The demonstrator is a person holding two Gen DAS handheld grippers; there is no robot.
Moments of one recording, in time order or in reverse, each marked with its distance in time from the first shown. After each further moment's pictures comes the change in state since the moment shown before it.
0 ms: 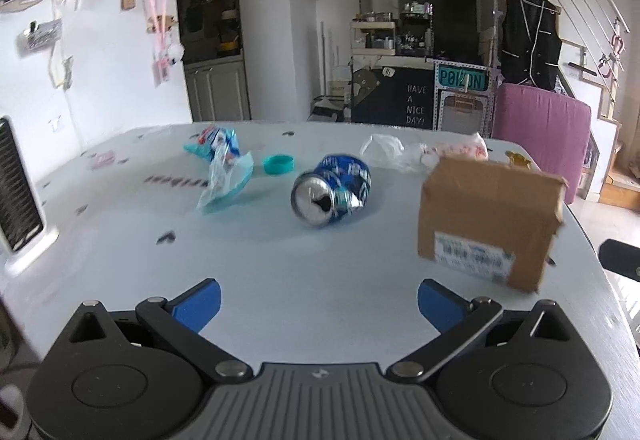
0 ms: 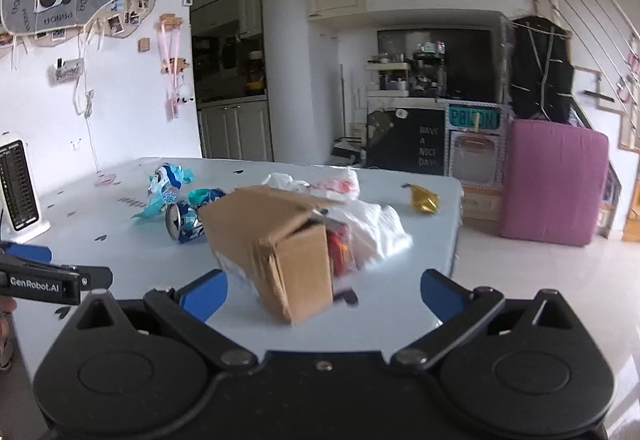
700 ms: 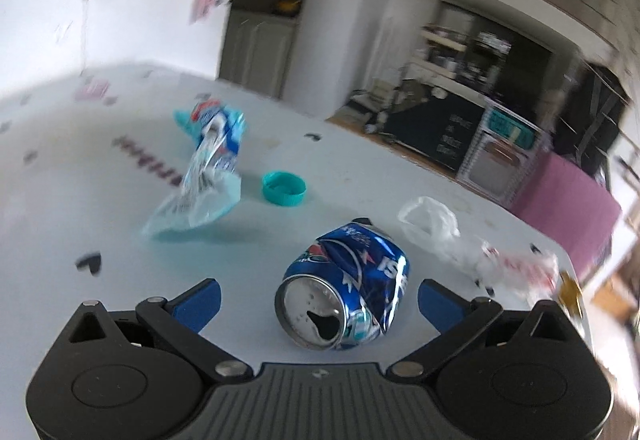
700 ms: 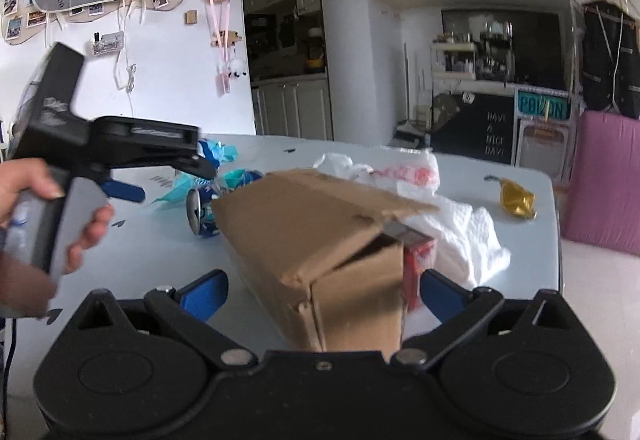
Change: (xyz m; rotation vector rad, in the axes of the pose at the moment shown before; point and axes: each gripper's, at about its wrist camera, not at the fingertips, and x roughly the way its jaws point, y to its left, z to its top) left arm 0.139 0.028 0.075 -0.391 0.081 -0.005; right arm 0.095 0.013 0.002 -0.049 0.053 0.187
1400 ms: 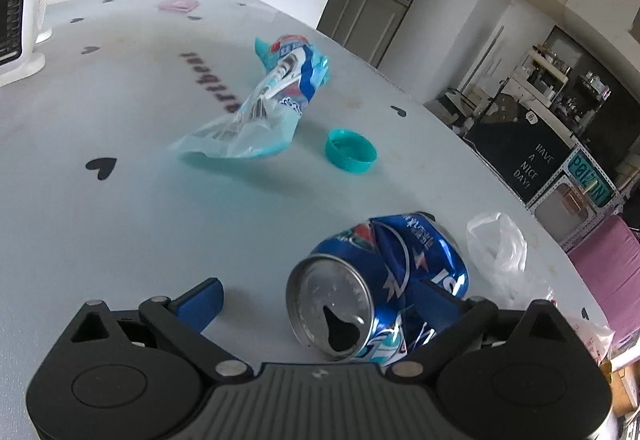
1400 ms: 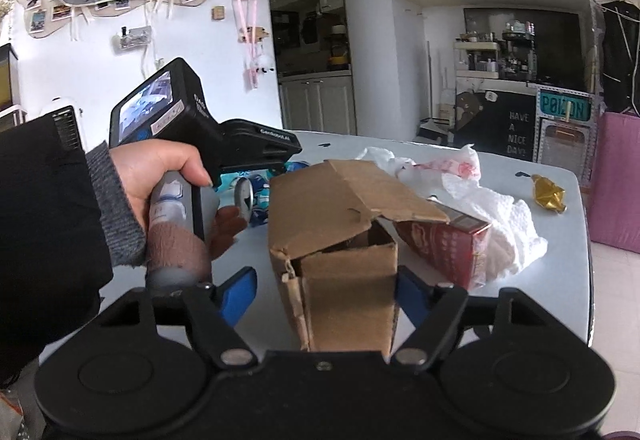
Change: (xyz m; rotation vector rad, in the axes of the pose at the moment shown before) left arm 0.040 0.000 -0.004 -0.295 0.074 0.183; right arm -0.010 0.030 -0.008 -0.004 0.018 0.067
